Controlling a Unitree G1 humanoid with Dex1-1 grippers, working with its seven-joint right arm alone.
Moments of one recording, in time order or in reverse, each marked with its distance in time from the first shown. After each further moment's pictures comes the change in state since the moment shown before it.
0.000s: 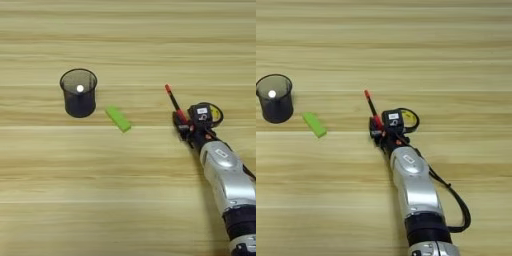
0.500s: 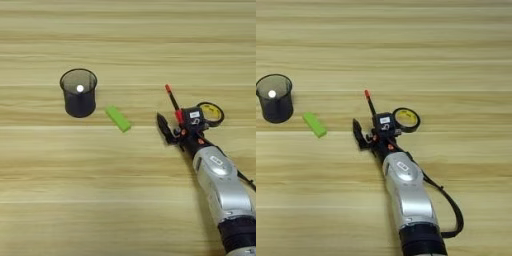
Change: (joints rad) arm 0.068 0.036 0.036 -0.090 0.029 -0.077 0.067
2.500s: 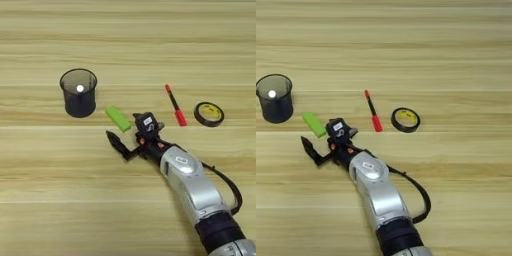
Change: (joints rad) arm -0.043 0.056 0.223 0.045 -0.026 0.028 0.177
